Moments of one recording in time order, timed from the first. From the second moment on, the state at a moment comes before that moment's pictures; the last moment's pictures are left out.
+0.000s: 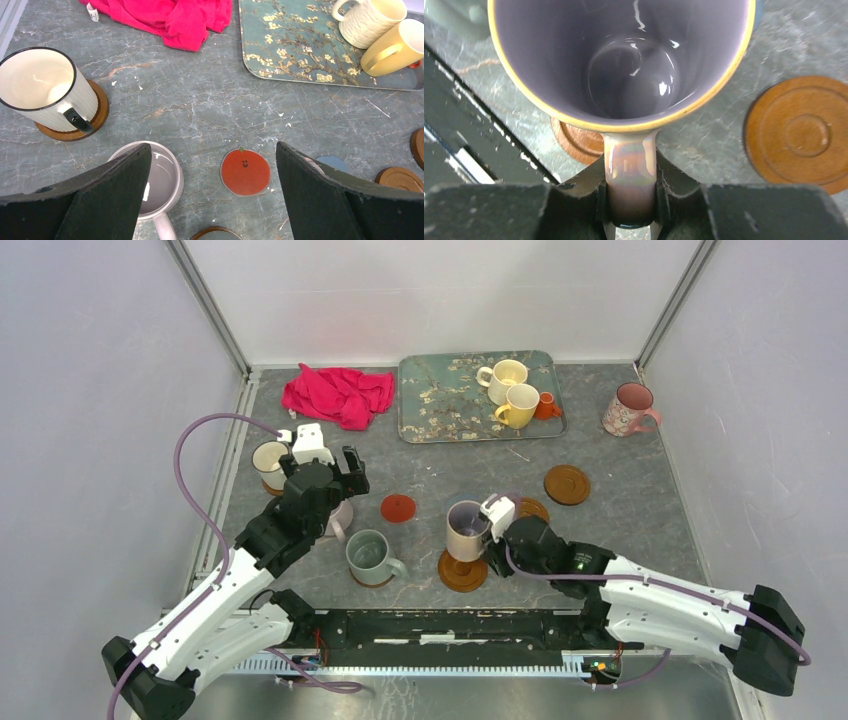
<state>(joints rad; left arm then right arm) -0.65 0.79 0.76 -0.36 -0.59 -0.41 1.00 0.87 0.46 -0.24 0.14 0.23</state>
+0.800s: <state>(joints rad) -0.65 0.79 0.76 -0.36 -0.59 -0.41 1.27 0.85 0.37 -0.24 0.29 0.31</state>
